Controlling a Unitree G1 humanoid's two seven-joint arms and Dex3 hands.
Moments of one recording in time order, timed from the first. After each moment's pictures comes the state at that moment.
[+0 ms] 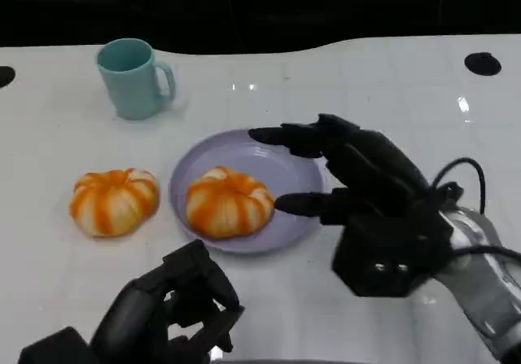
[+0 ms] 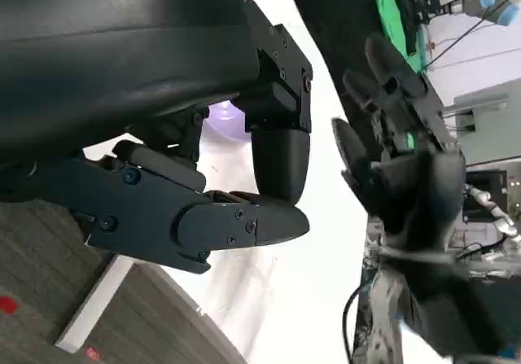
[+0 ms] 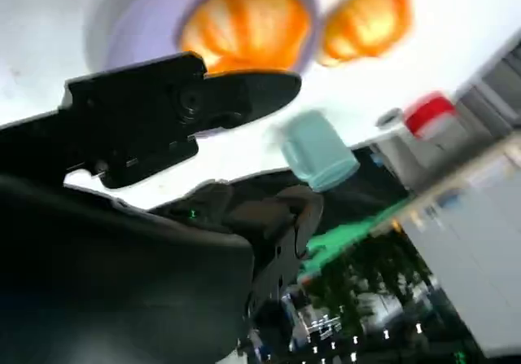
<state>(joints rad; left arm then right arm) 0.32 0.09 -0.13 -0.31 -0.11 -0.08 -0.31 -0.41 -0.18 0.33 0.20 -0.39 -0.28 0.11</state>
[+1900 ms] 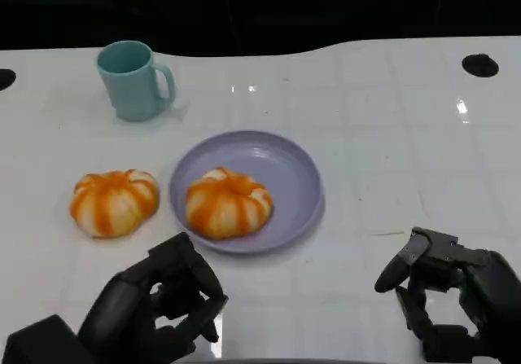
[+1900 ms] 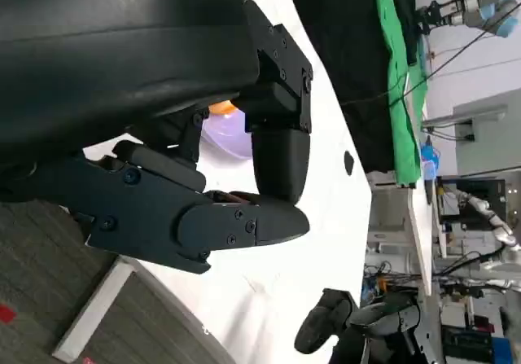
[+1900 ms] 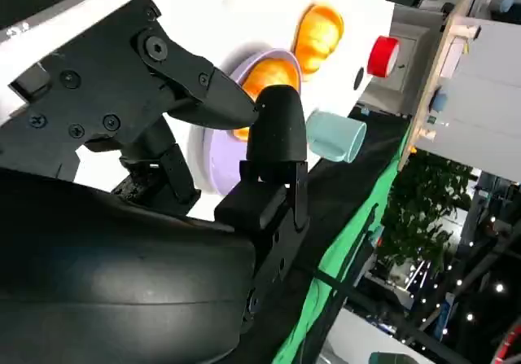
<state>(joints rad) 0.27 0.11 -0.09 -0.22 -0.15 -0.11 -0.33 0.21 -0.16 0.08 -0.12 -0.03 -0.35 0.20</state>
